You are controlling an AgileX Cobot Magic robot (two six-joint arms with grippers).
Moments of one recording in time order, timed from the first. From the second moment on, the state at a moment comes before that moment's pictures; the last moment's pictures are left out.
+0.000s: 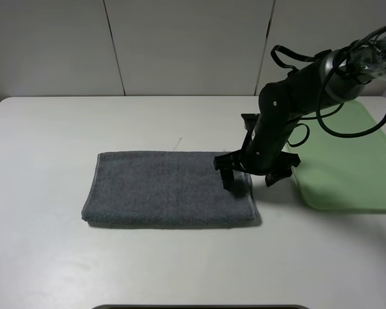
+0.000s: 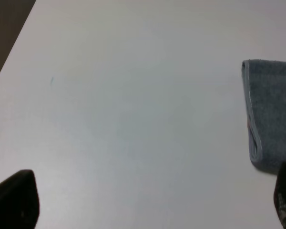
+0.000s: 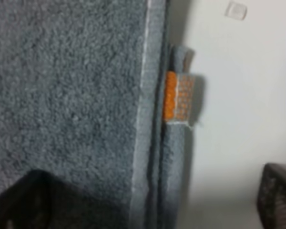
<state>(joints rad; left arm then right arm) -0.01 -0.01 -0.50 0.16 1.06 -0.19 0.47 2.04 -1.10 0.03 0.53 0.36</state>
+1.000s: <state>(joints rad) -0.01 -0.01 -0.50 0.16 1.06 -0.19 0.48 2.07 -1.22 0.04 0.69 0.32</state>
